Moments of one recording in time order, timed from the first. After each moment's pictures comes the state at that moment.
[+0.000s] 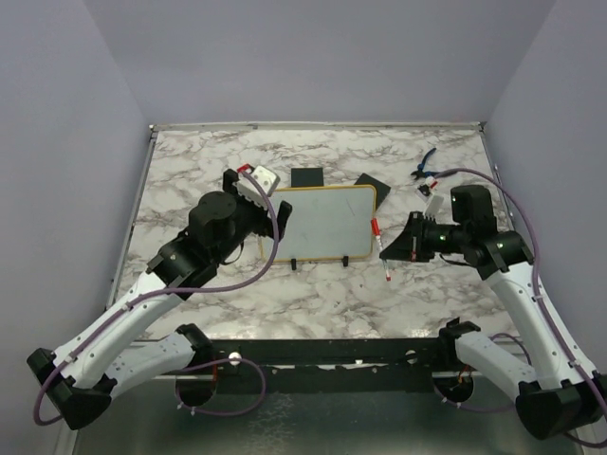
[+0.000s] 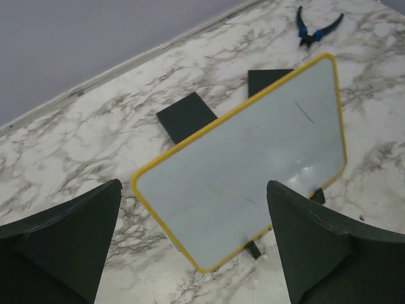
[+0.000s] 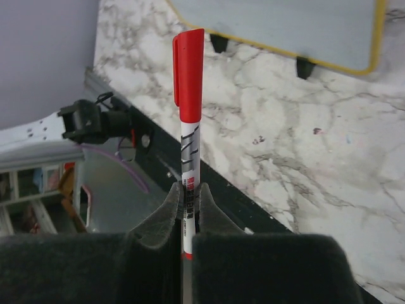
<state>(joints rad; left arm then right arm) -0.70 0.89 0.99 -0.29 -0.22 0.06 0.25 0.91 0.96 -0.83 -0.63 0.41</state>
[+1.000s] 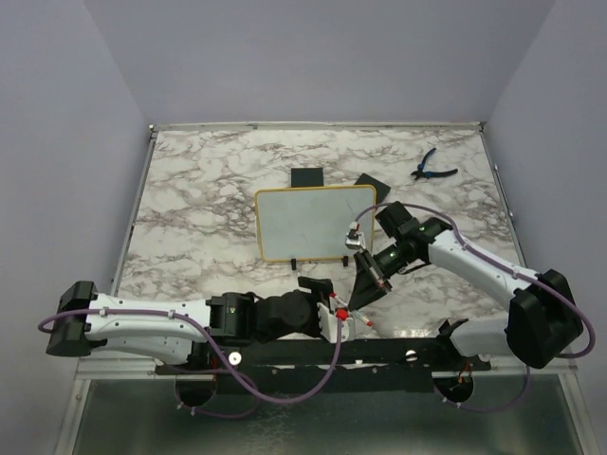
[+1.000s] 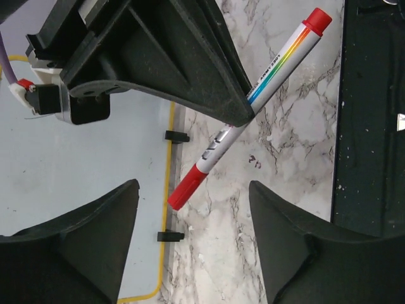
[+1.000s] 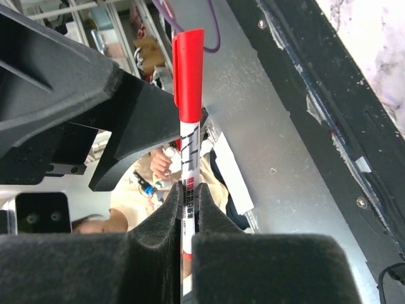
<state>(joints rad) -1.52 1.00 0.71 -0.18 -0.36 0.48 0.56 1.32 0.85 -0.84 -1.17 0.35</state>
